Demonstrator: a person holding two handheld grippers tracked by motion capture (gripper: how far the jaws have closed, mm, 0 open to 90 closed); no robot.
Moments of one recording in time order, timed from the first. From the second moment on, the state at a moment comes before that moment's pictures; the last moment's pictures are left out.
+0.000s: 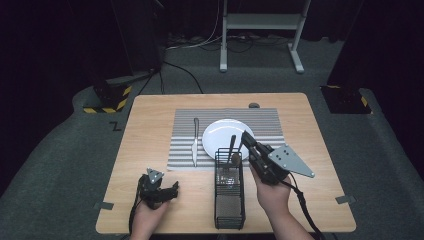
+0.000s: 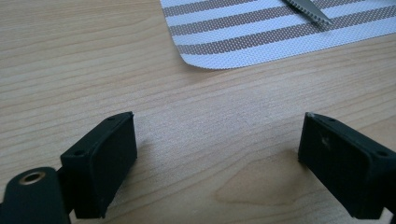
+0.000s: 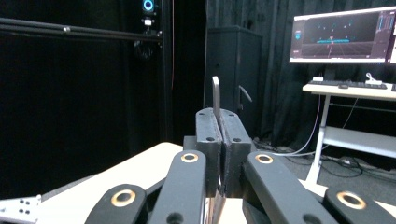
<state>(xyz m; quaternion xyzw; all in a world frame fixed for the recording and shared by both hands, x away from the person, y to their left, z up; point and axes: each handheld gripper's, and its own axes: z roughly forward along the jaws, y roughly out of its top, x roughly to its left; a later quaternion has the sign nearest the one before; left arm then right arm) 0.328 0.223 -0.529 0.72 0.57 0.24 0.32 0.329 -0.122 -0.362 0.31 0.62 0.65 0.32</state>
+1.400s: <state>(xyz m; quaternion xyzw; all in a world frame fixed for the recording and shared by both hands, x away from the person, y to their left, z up) 0.327 0.223 -0.529 0.72 0.57 0.24 0.32 0.350 -0.205 -0.405 0.40 0.61 0.58 0.36</state>
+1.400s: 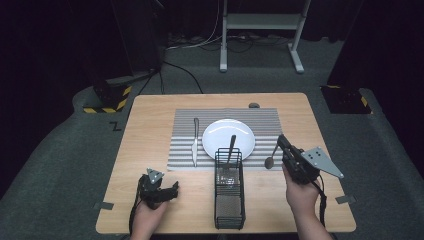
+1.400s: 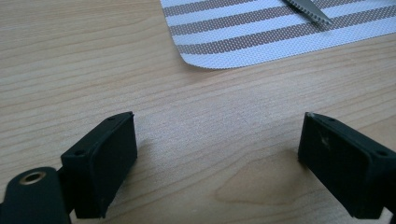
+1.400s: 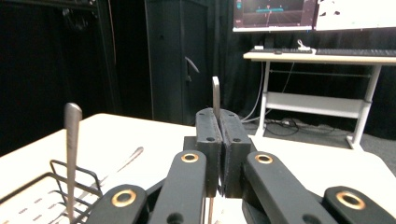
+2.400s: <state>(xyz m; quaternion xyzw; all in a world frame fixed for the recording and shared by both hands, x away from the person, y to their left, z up) 0.325 0.223 -0.529 0.72 0.57 0.24 0.32 0.409 -0.190 -0.444 0.44 0.62 0.56 0.33</state>
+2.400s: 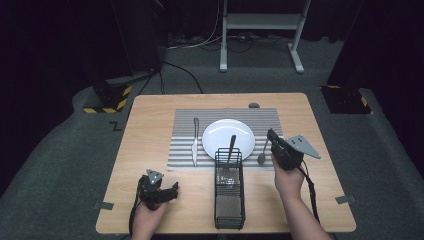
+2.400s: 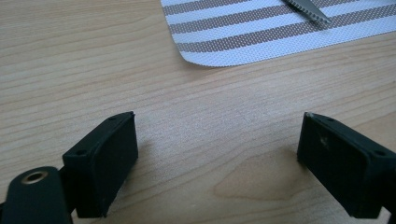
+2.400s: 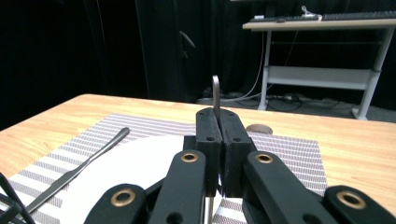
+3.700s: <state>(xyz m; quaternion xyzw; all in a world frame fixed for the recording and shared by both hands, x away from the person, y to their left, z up) 0.319 0.223 -0.529 0.73 0.55 0.24 0.32 0.515 -0.180 -0.484 0.51 0.61 0.54 0.27</state>
